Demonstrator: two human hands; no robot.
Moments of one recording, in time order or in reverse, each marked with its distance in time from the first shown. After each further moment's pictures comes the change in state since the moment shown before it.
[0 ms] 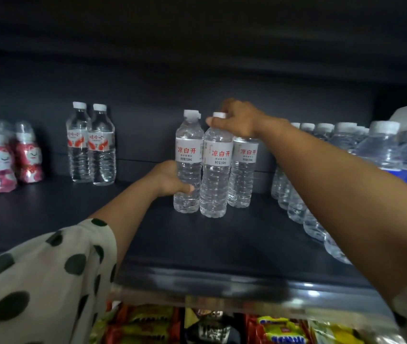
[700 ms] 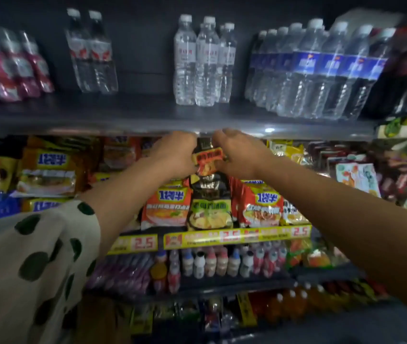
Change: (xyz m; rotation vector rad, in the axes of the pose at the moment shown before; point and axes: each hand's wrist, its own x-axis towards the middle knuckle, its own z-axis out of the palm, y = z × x) left_hand -0.286 0.000 0.024 0.567 -0.057 0.238; right_hand -0.347 -0.137 0.068 -0.318 -0.189 -0.010
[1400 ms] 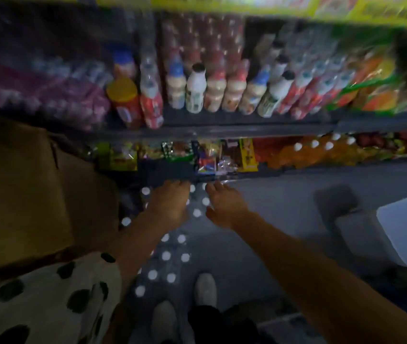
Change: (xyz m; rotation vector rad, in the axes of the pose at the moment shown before) left_hand -0.238 -0.042 0.526 -0.102 -0.889 -0.140; right_hand -0.293 -0.092 0.527 0.333 -0.887 0.233
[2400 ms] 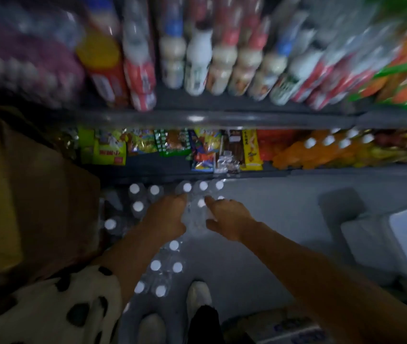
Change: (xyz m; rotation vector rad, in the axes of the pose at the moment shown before) left_hand 0.071 -0.034 0.123 -0.277 -0.044 0.027; right_hand 0.052 0.037 0.087 -0.007 -0.203 -0.068
